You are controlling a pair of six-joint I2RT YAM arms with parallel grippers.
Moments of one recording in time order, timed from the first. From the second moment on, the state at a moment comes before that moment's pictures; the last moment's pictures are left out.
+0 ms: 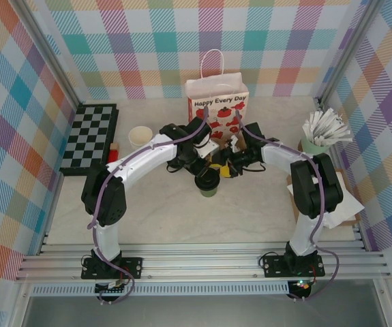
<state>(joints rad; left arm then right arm) -0.71 1.90 1.69 -1.05 0.17 0.05 0.36 1.85 1.17 -0.45 -0.93 0.67</state>
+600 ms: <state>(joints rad) -0.72 1.87 1.64 -1.03 0.14 -0.08 0.37 1.79 1.11 -0.42 -0.79 0.69</state>
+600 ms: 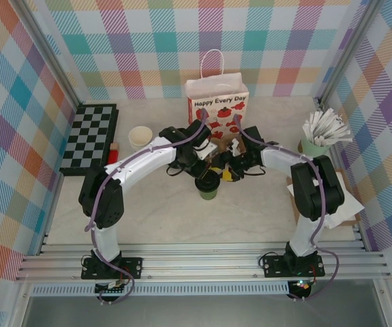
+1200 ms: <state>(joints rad) -0.75 1.82 1.60 -1.08 -0.05 -0.74 0.36 1.45 0.75 -0.15 -0.71 0.84</state>
